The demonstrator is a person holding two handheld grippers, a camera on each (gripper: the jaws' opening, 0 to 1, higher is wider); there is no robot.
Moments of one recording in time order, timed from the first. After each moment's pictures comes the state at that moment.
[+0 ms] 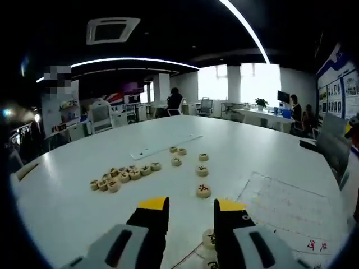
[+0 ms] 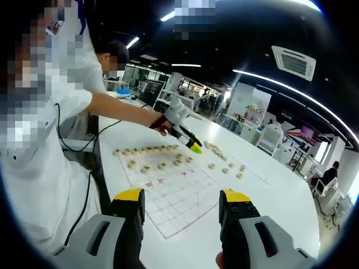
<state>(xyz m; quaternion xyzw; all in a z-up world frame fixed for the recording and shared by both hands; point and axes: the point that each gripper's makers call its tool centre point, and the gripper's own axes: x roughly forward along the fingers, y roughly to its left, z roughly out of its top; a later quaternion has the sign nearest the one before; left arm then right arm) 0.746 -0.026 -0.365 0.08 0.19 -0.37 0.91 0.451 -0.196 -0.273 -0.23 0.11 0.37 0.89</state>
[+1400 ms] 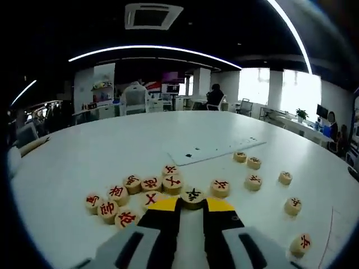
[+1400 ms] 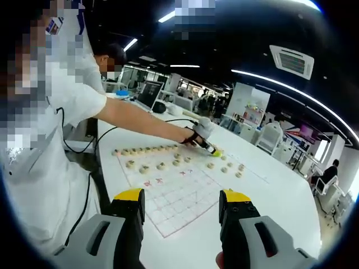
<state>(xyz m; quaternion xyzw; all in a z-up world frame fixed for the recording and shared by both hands) 0.879 -0.028 -0.401 0.03 0.22 -0.25 0.94 0.453 -0.201 -0.274 -0.22 0.10 0.37 0.90</state>
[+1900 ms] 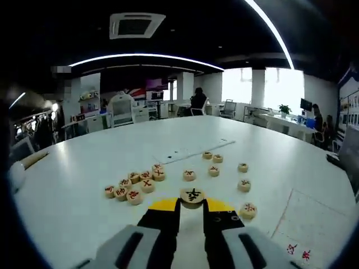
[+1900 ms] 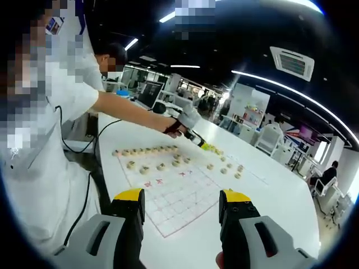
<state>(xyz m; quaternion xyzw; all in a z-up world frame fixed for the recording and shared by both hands) 0.774 -0.010 -0.361 0.05 0.19 -0.32 0.93 0.448 -0.203 -0.270 -0.22 0.10 0.37 0.90</state>
